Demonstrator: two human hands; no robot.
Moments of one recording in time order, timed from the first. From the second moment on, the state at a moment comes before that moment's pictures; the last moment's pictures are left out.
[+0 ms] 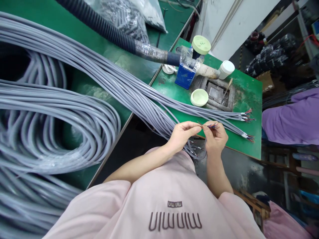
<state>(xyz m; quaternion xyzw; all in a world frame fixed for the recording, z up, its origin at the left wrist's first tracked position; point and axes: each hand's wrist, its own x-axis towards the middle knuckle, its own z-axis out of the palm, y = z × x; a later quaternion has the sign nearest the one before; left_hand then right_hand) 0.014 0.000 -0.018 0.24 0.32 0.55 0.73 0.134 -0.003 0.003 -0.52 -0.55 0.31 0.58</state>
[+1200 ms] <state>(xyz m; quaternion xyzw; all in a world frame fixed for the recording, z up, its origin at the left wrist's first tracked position) -0.030 0.039 -0.063 0.73 0.44 0.48 0.22 0.151 0.182 0.031 -0.60 -0.78 0.15 0.07</state>
